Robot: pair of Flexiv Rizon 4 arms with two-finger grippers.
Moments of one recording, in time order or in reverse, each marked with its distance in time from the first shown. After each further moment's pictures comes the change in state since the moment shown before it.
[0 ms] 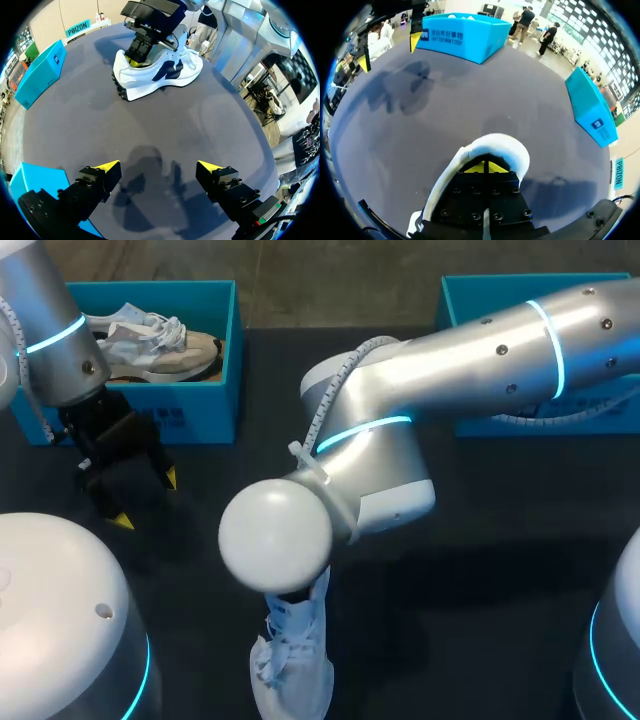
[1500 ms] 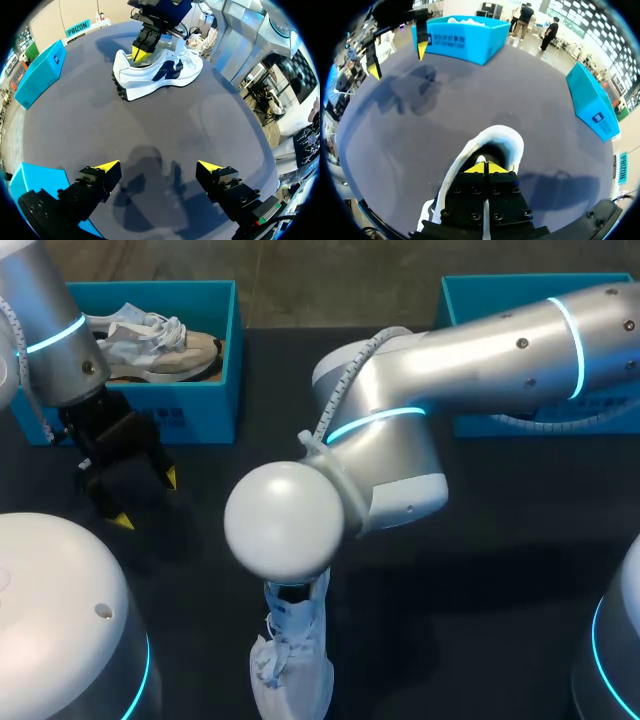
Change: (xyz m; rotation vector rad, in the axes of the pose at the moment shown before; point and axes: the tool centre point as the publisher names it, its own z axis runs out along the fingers) left arm 0.000 0.000 0.000 0.000 0.000 0.000; right arm 0.006 -0.012 -0.029 0.053 0.048 0.037
